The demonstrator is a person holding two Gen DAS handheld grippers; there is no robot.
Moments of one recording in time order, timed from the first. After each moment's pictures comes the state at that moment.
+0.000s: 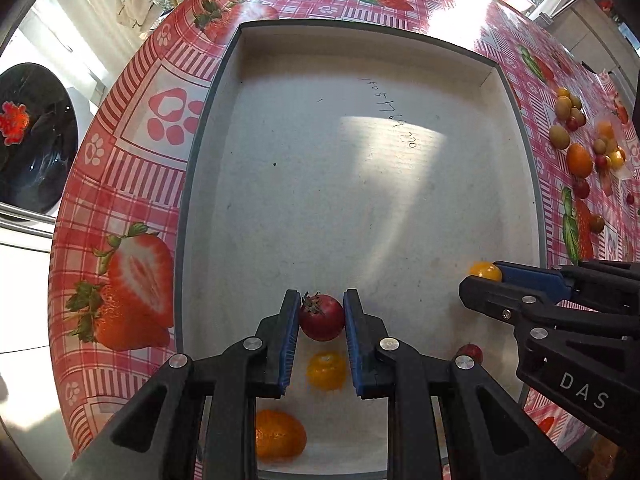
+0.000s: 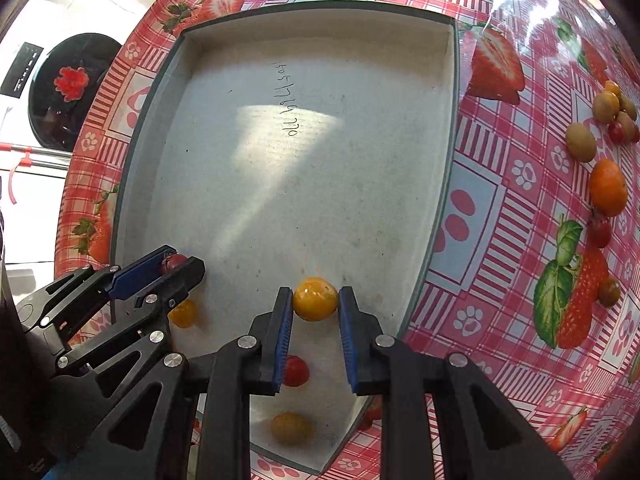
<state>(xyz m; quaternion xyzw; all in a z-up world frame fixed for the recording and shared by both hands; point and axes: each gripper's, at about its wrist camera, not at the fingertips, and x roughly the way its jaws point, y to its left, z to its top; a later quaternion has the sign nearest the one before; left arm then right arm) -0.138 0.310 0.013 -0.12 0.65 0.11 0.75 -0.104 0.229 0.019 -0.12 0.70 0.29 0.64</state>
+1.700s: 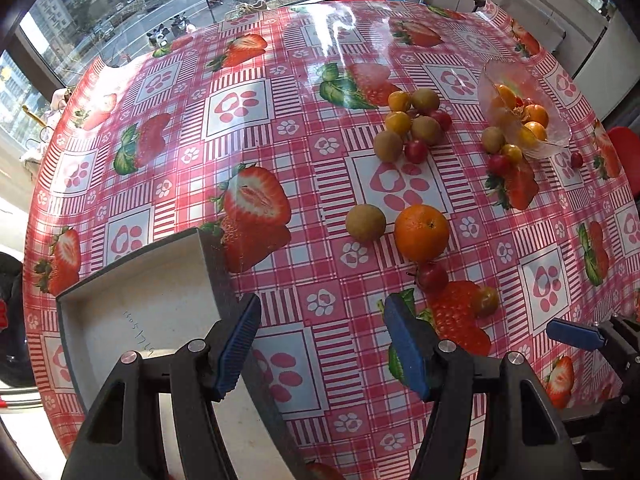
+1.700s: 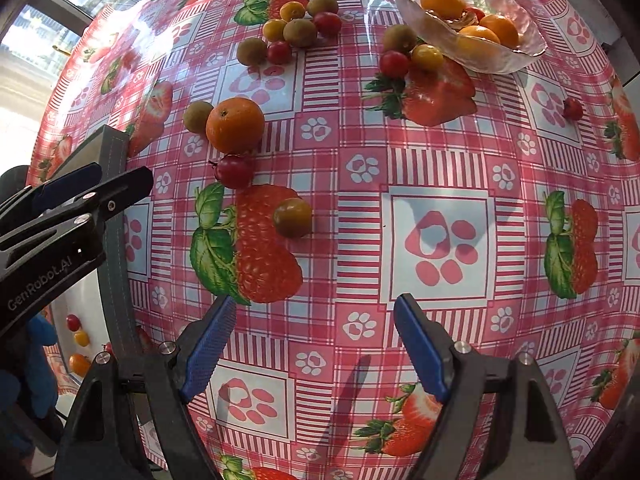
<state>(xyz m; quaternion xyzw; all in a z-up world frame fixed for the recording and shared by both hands) 0.015 0.137 0.046 0.04 0.61 -0.02 0.79 -0.026 -0.004 0.042 0.00 0.69 0.13 0.71</state>
